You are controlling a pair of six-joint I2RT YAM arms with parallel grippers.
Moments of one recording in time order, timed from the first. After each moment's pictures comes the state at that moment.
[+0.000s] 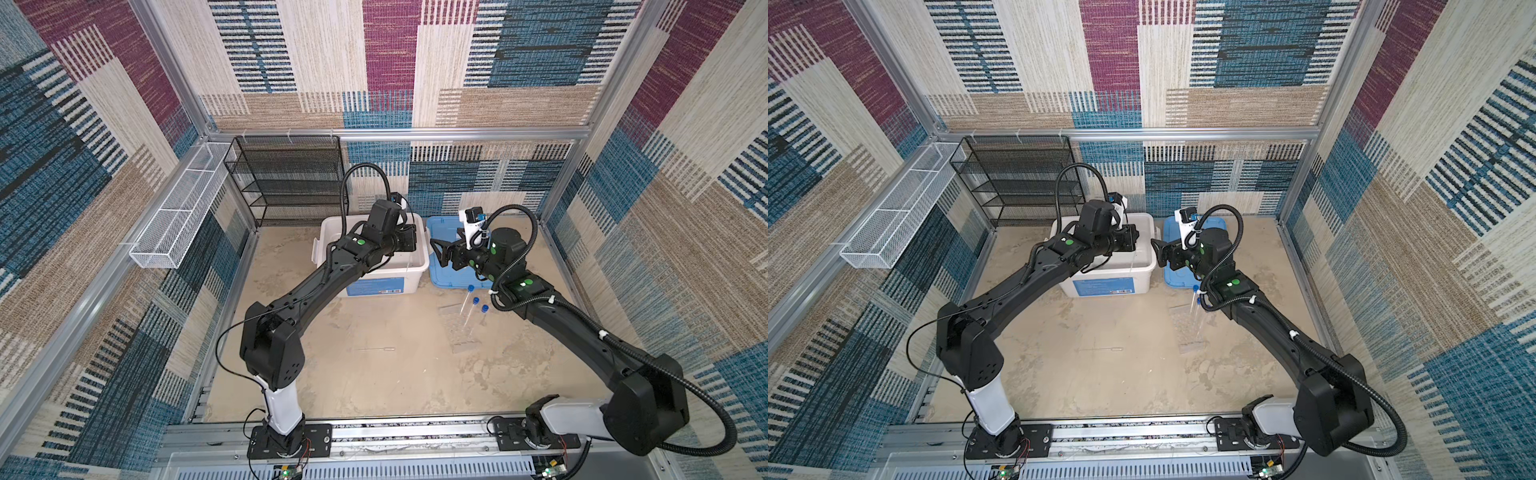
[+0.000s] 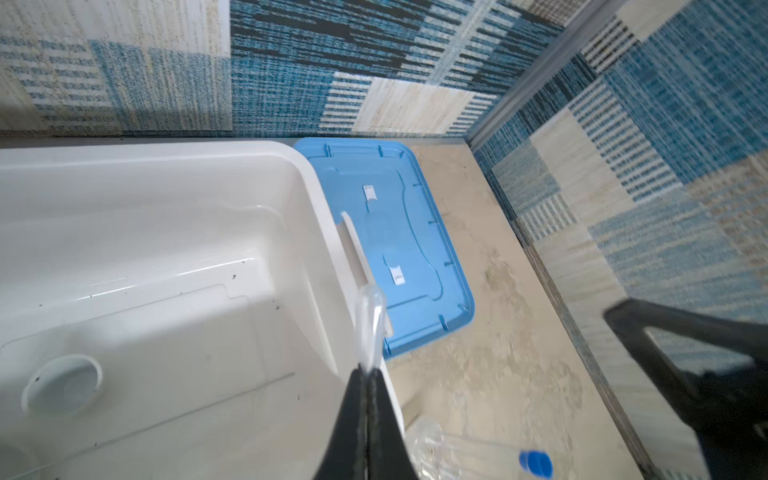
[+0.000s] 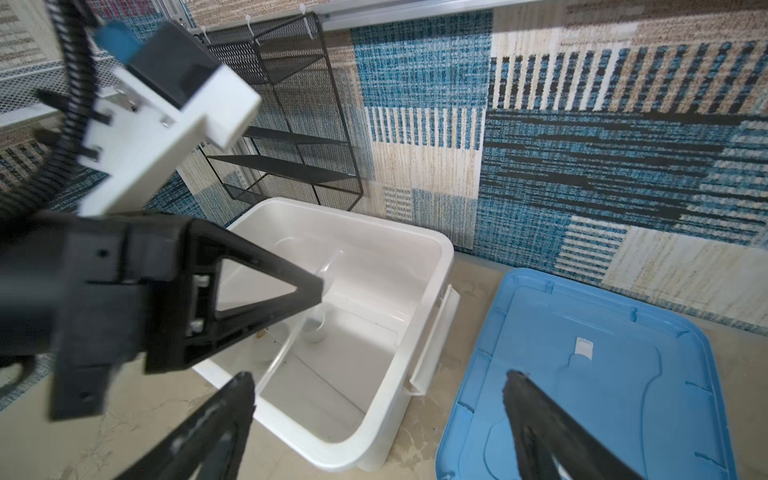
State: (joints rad) left arm -0.60 1.87 1.74 -0.41 0.05 -0.48; right arm 0.40 1.36 1.09 0.06 -0.16 0.12
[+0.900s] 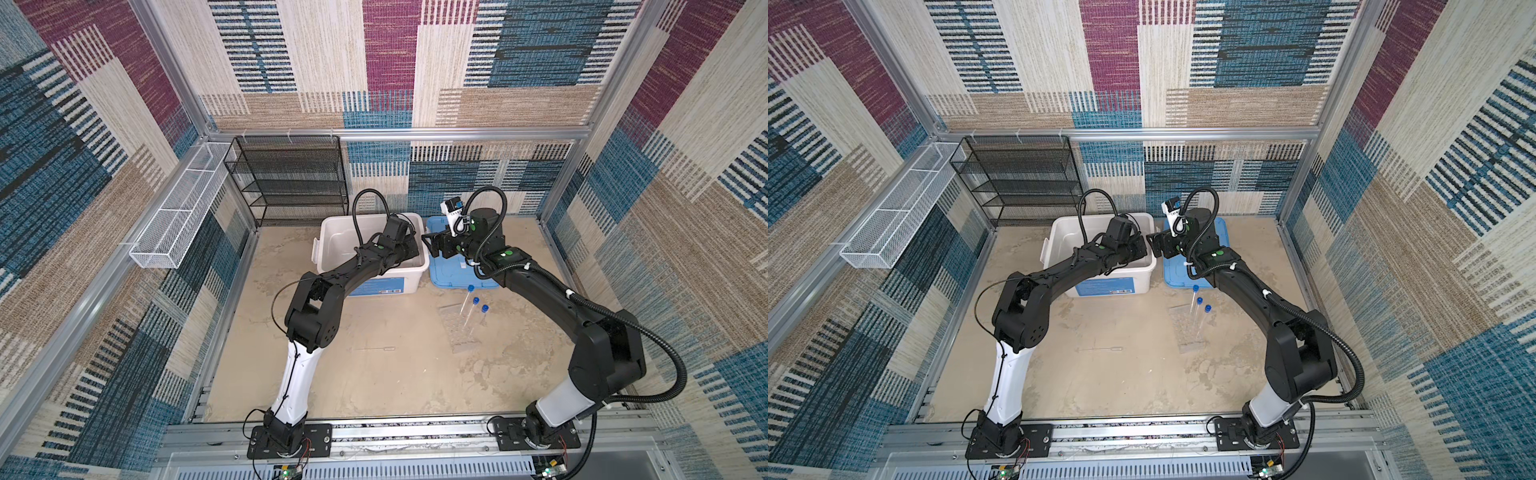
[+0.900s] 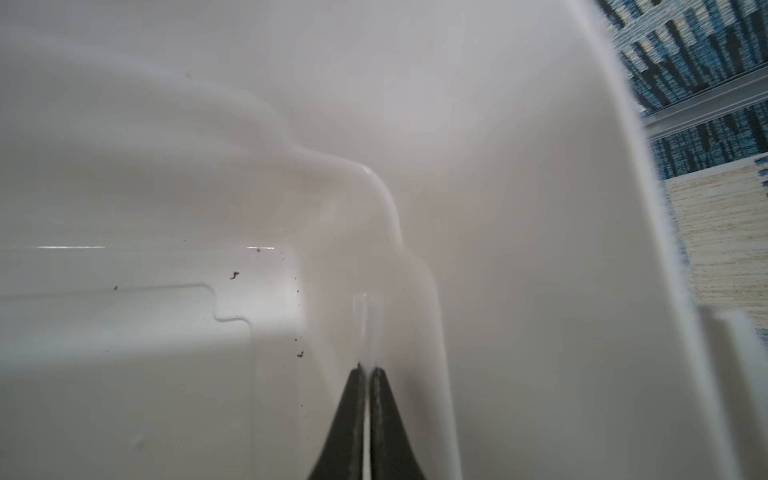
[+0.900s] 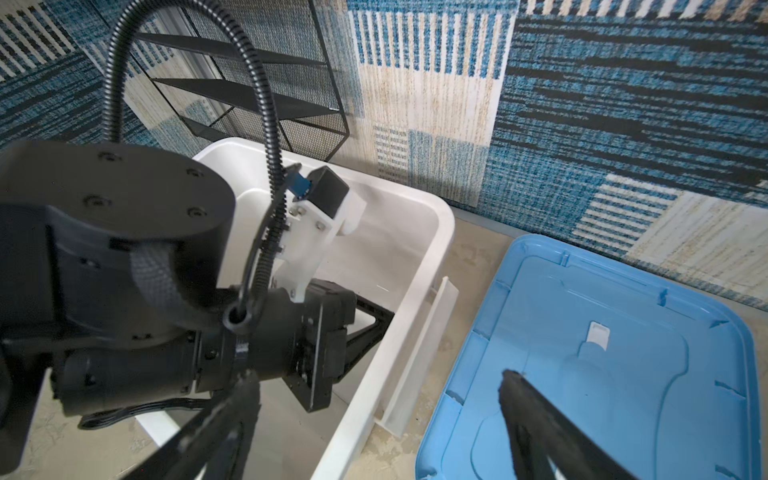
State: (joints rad) left arm -0.55 2.23 1.79 -0.22 0.06 -0.71; right arm 0.38 1.63 1.34 -0.14 -0.23 0.04
